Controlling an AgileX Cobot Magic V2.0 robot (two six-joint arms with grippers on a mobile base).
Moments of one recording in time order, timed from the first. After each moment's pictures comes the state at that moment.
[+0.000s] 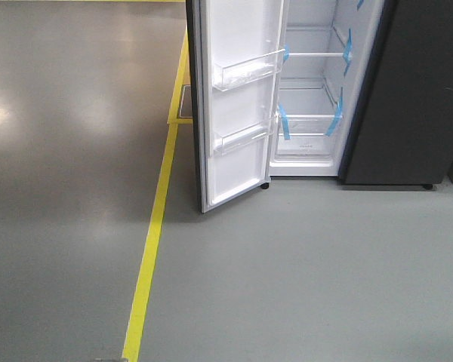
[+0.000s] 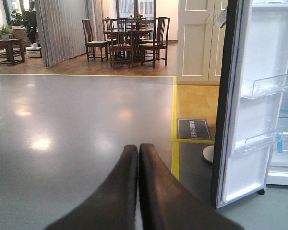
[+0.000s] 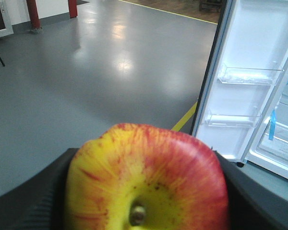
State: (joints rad) left arm 0.15 -0.01 0.03 0.24 0.11 -0.27; right arm 0.01 0.48 -0.99 0.61 1.02 -0.54
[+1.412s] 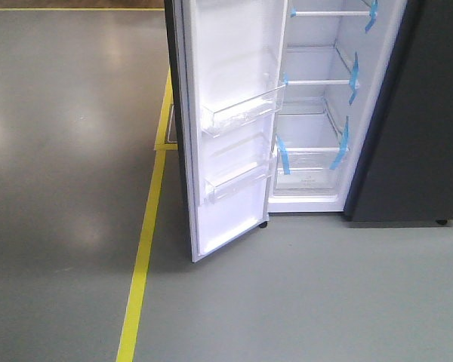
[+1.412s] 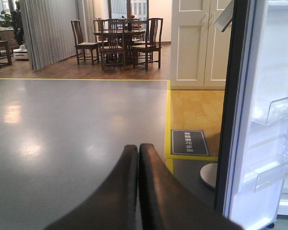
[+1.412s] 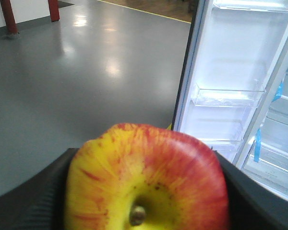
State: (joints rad) left arm 0.15 -0.01 0.03 0.24 0.11 -0.27; right arm 0.01 0.48 -0.99 0.61 1.02 -0.54
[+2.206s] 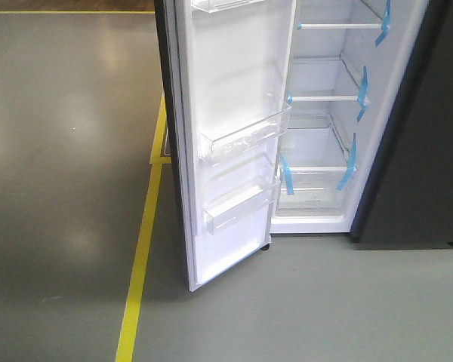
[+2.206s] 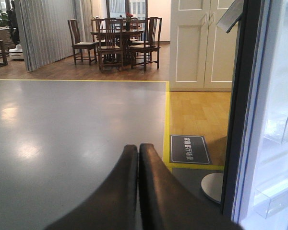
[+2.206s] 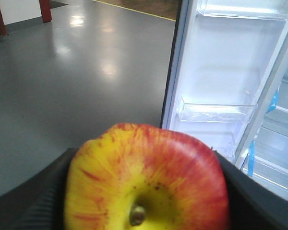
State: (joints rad) left arm 0.15 -0.01 0.03 0.24 0.11 -0.27; right arm 0.01 0.48 -0.99 0.61 1.02 -0.54
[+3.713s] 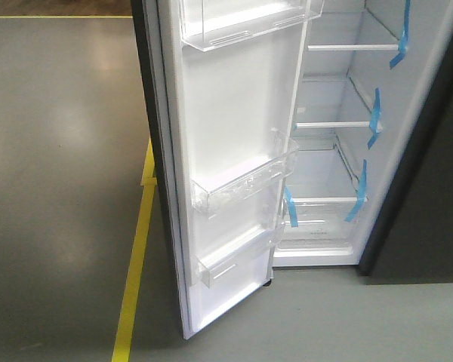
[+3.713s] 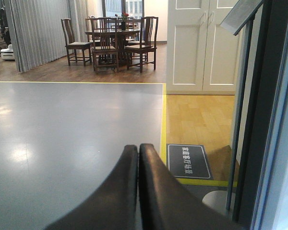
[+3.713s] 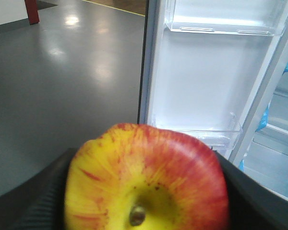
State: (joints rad) left arm 0.15 -0.01 0.03 0.24 0.11 -0.27; right arm 0.01 0.48 -0.99 0.61 1.02 -0.54
